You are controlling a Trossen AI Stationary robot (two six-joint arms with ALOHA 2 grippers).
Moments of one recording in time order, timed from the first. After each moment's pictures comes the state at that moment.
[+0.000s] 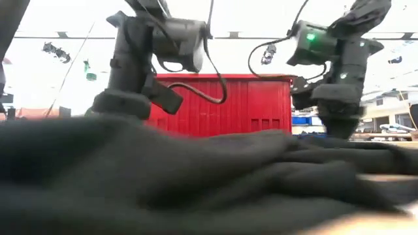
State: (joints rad) left arm -0.15 1.95 1.27 -1.03 -0.11 -0.57; right arm 0.01 1.52 0.69 -0.48 0.00 0.65
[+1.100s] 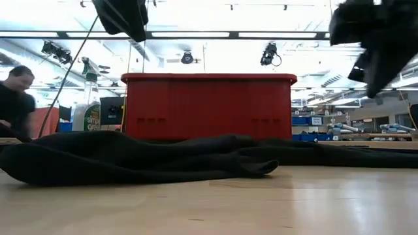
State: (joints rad) left arm -0.48 1.65 1.35 -0.75 -0.21 -0.63; right arm 0.37 1.14 0.72 -0.64 0.02 0.70
